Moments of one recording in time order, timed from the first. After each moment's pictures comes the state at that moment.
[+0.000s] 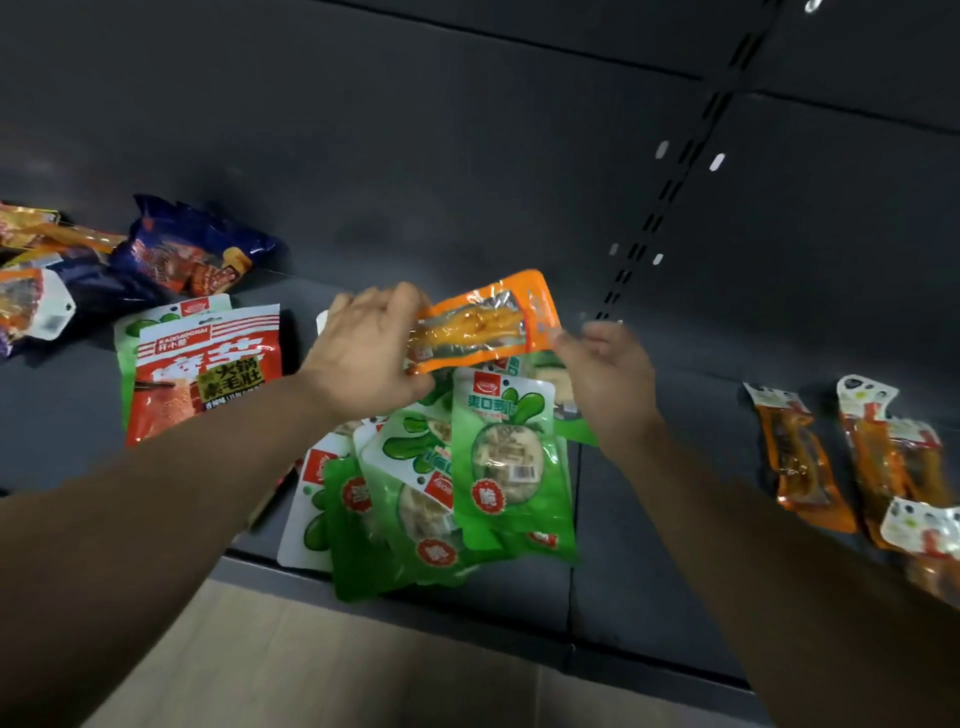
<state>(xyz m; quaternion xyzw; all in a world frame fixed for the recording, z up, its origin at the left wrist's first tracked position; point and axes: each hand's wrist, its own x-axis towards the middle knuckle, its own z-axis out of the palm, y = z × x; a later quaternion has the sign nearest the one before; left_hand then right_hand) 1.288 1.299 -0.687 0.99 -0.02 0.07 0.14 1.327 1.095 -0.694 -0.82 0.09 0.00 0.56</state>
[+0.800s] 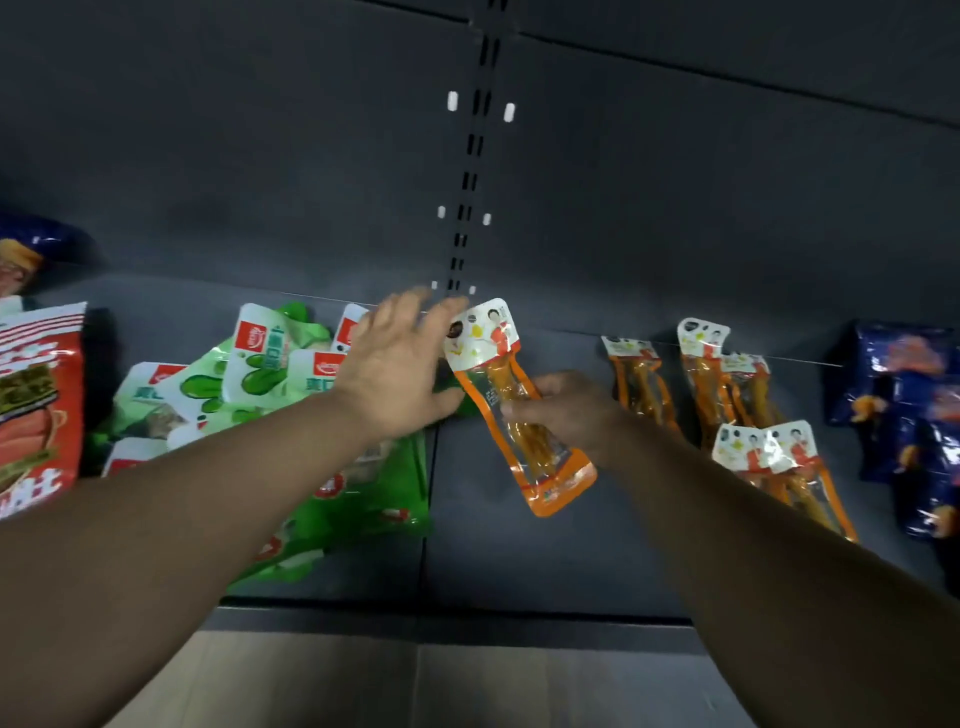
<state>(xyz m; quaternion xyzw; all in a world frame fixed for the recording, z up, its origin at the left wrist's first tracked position) 1.312 1.141 -0.703 0.99 -0.10 0.03 0.14 1.328 0.949 -0.710 -0.88 0.02 0.26 0.41</state>
